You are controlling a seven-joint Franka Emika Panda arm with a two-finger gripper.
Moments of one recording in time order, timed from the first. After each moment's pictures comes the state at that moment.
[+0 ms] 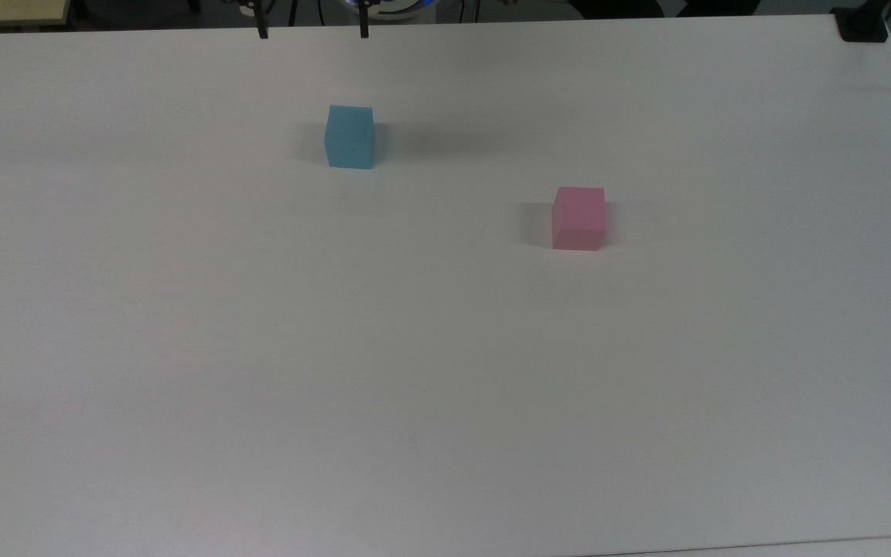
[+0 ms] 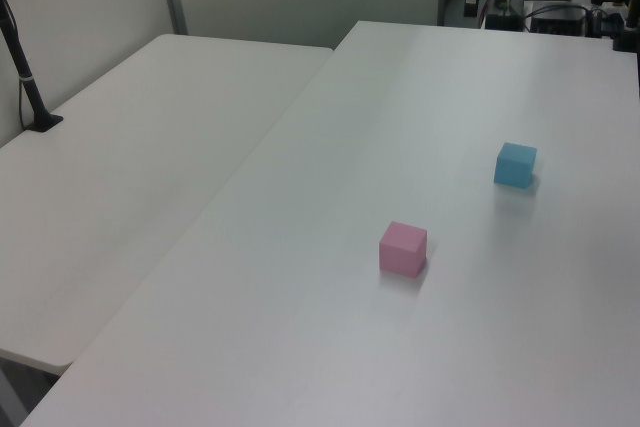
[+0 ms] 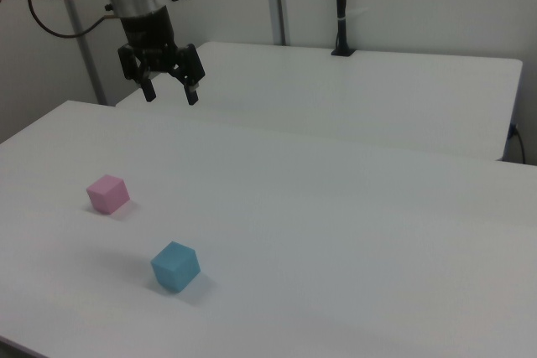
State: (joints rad) arm 0.03 0.01 -0.03 -1.56 -0.05 1.62 -0.10
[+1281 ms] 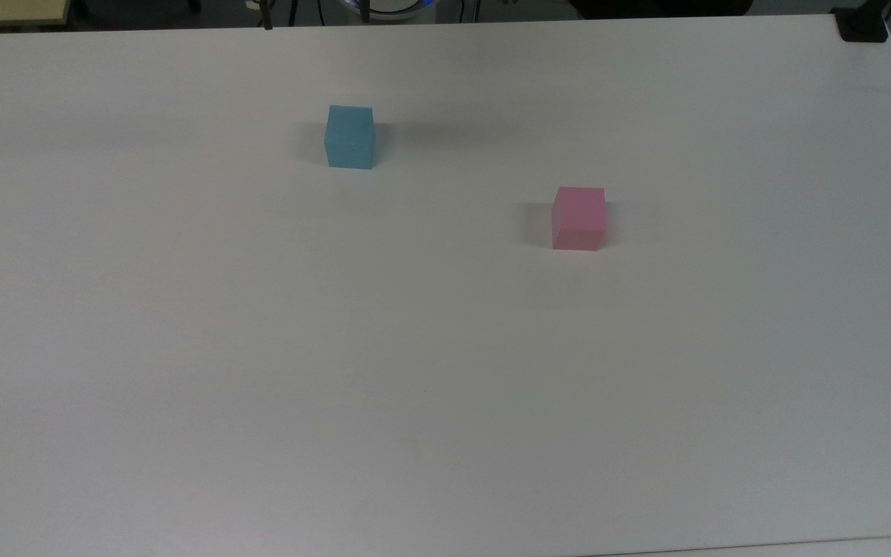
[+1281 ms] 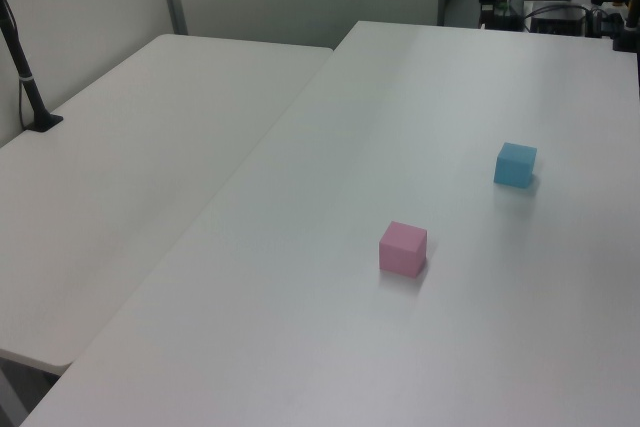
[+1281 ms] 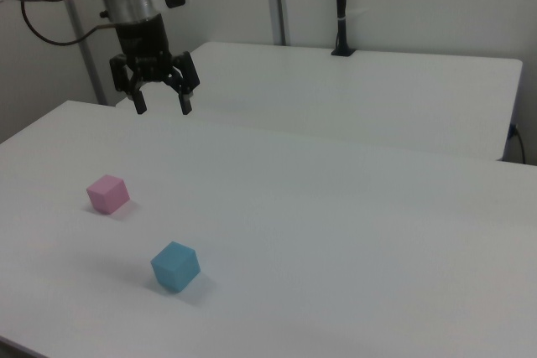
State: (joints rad) arm 0.03 0.00 -0.02 -1.57 -0.09 1.54 -0.19
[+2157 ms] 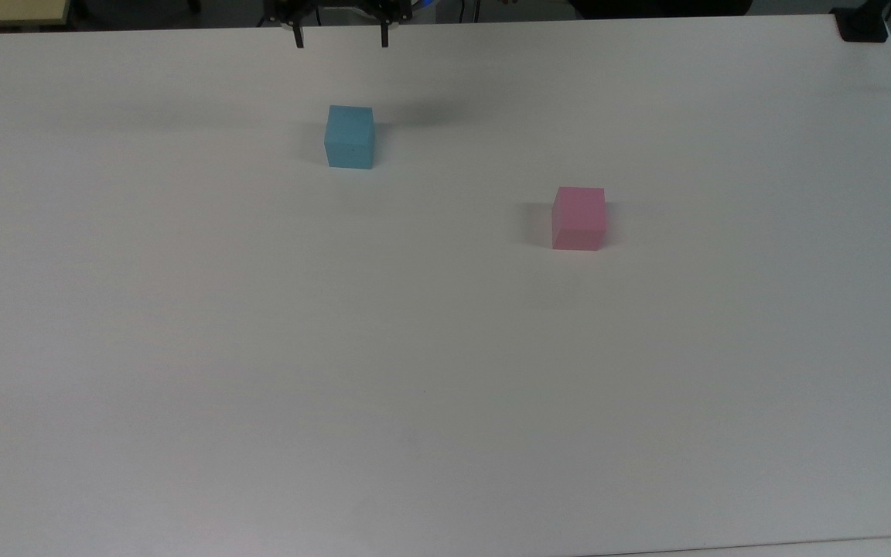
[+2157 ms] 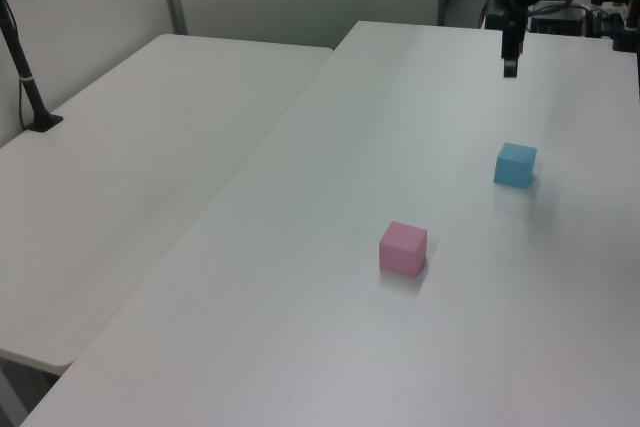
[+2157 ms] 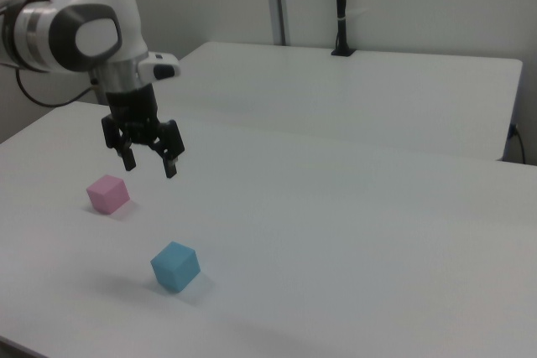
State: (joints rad) arm 0.03 -0.17 -0.01 -2.00 -0.06 1.77 -0.05
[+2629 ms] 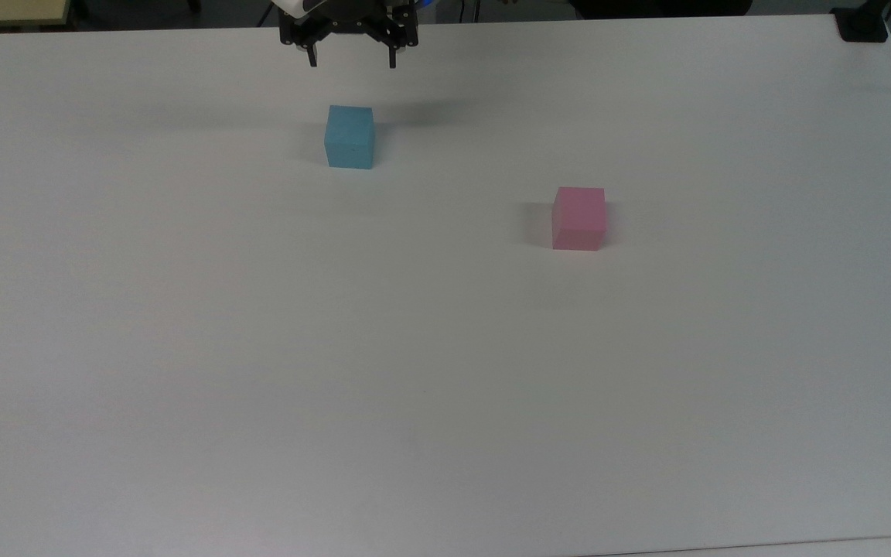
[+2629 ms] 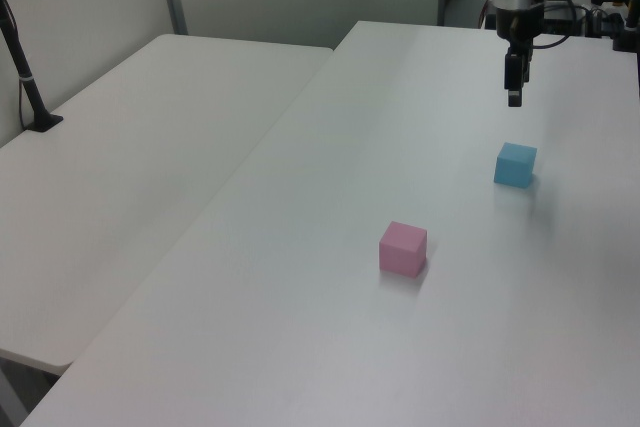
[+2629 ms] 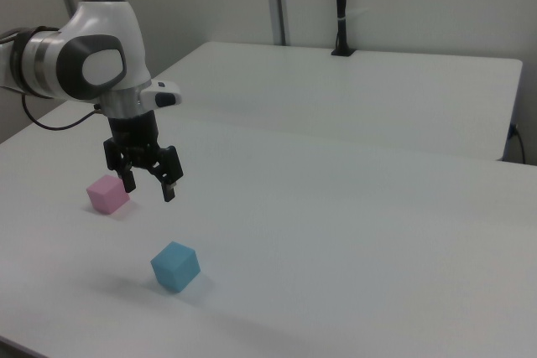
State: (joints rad) arm 0.03 -0.17 -0.01 -2.11 -0.05 1.84 -0.01
